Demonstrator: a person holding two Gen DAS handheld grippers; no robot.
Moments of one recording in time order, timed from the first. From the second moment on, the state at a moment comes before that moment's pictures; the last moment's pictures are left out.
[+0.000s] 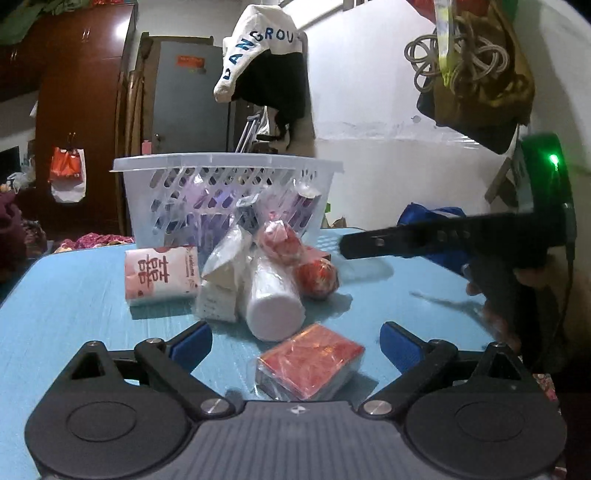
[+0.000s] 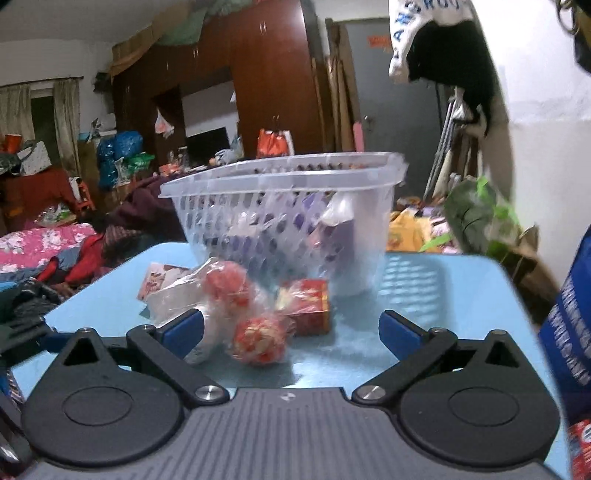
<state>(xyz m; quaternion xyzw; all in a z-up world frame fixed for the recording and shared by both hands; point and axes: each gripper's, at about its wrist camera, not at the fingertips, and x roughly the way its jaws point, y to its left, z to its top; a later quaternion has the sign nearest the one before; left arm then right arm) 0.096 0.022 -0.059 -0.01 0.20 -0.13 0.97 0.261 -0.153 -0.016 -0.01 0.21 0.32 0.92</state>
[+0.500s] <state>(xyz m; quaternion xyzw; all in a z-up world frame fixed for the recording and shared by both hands) 0.082 0.048 -0.071 -0.02 0.20 -0.10 0.97 0.272 -0.124 -0.035 -0.05 0.28 0.34 0.89</state>
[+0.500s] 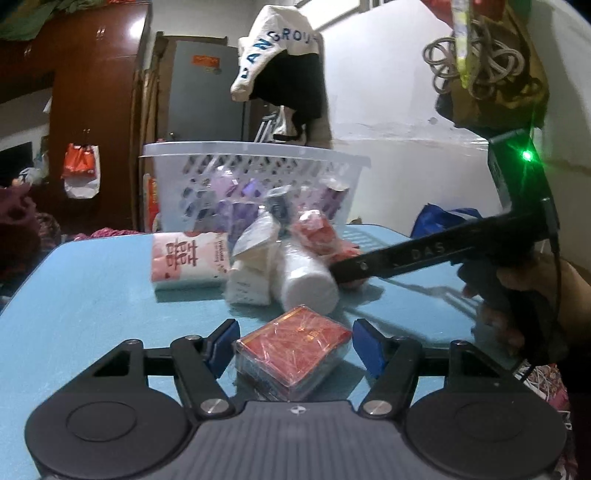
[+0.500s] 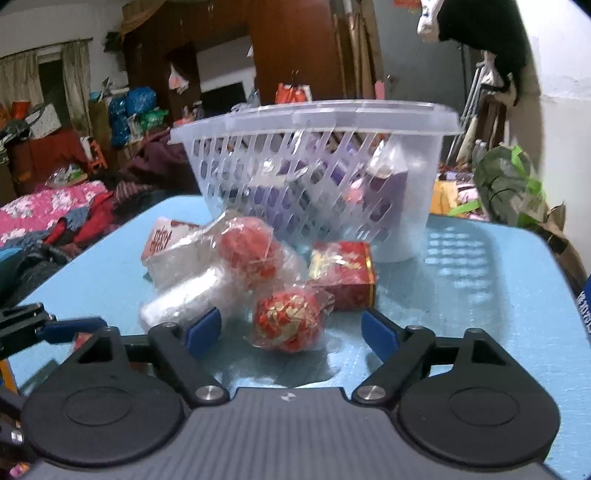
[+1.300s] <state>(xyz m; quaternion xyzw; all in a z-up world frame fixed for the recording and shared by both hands) 0.076 0.088 -0.068 -0.07 0.16 -0.07 0.98 0.250 -0.144 -0.029 0.01 0.19 0.32 0.93</state>
